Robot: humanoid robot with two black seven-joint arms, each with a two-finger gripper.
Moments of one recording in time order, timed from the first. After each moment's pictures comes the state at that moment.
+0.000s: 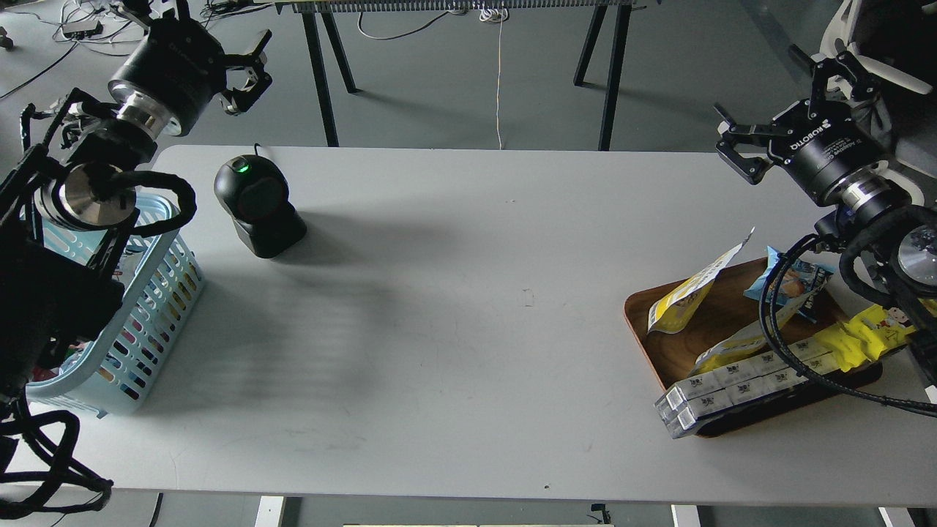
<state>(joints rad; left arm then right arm) -0.71 0.38 -1.19 -1.00 0.22 -0.27 0.02 0.59 -0.54 1.04 1.01 0.32 0.36 -0.12</state>
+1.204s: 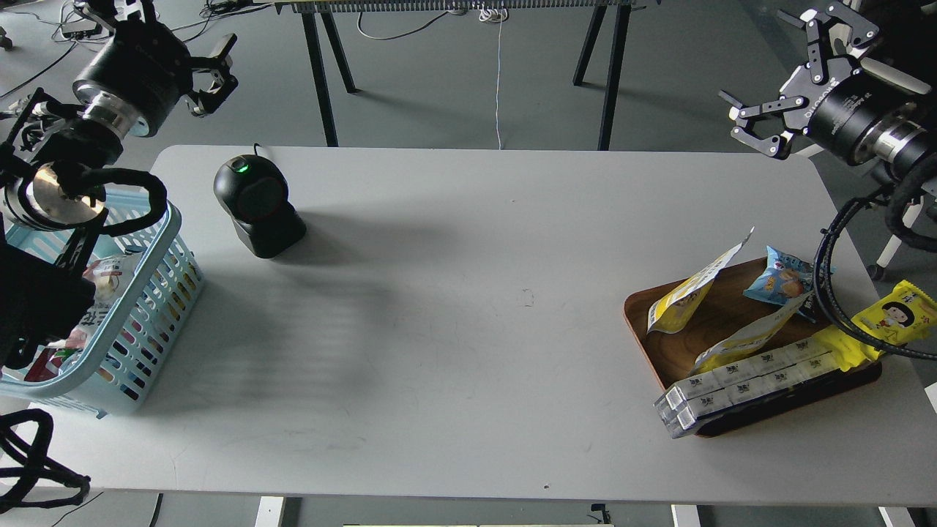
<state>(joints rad) -0.71 0.44 -1.19 -0.96 0.23 -0.26 0.02 0.90 -0.78 0.65 1.09 0.24 0.28 -0.14</state>
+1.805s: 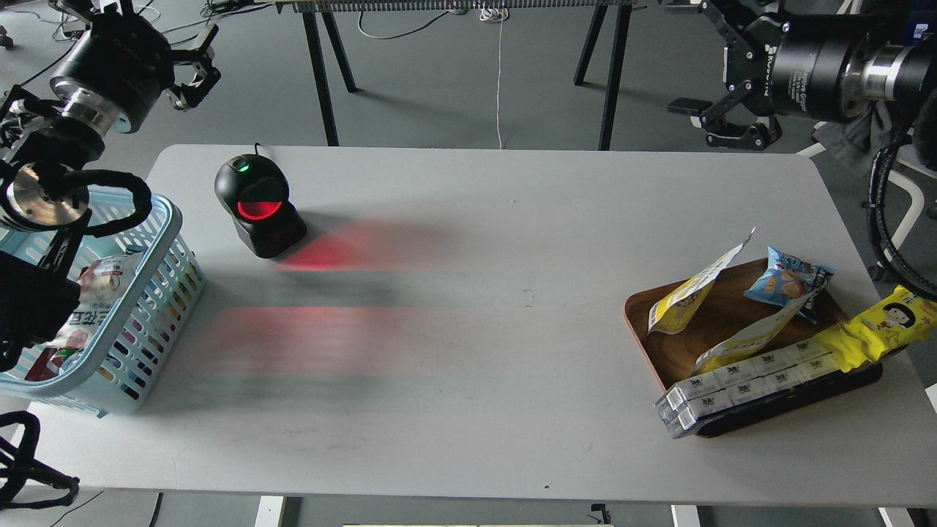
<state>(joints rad) -0.70 0.47 -1.20 -0.96 0.23 -0.29 0.00 1.65 -0.99 -0.14 1.55 0.25 0.11 -0.30</state>
